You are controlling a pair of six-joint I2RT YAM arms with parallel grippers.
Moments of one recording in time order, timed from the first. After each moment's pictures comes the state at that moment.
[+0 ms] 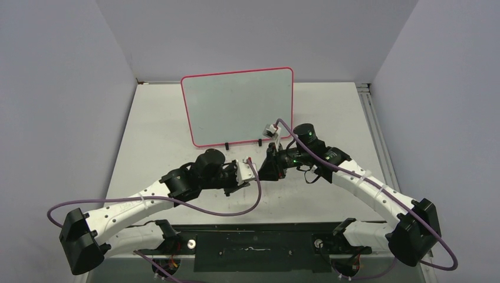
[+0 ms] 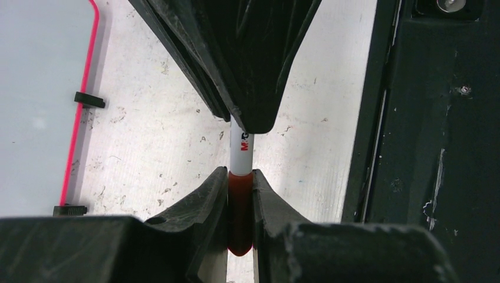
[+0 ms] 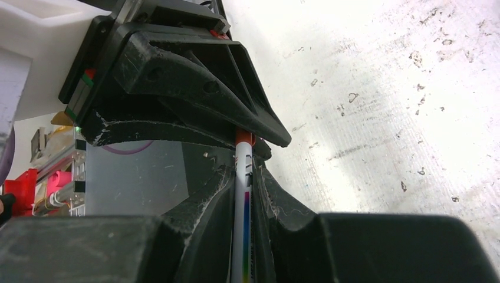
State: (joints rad) left arm -0.93 1.04 0.77 -0.30 0.27 0.31; right arm 0.64 1.20 0.91 -0.30 -0.87 0.18
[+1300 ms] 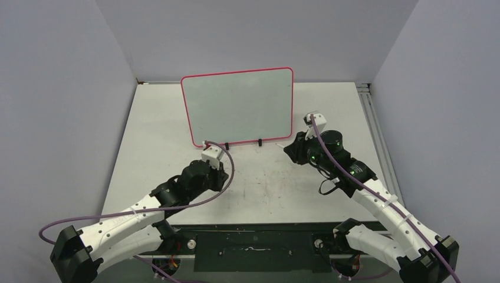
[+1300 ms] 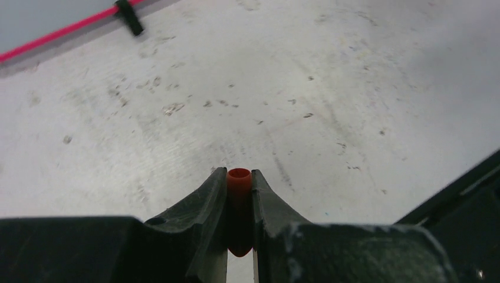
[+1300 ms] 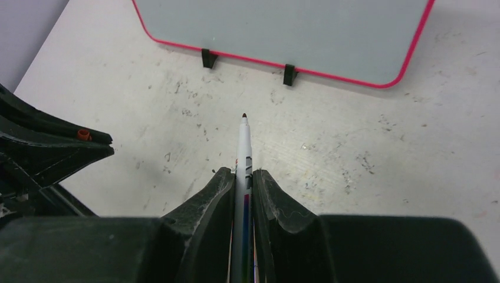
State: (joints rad) left arm -0.87 0.87 0.54 -0.18 -0.17 -0.33; right arm 0.55 0.94 0.82 -0.32 -0.15 0.30
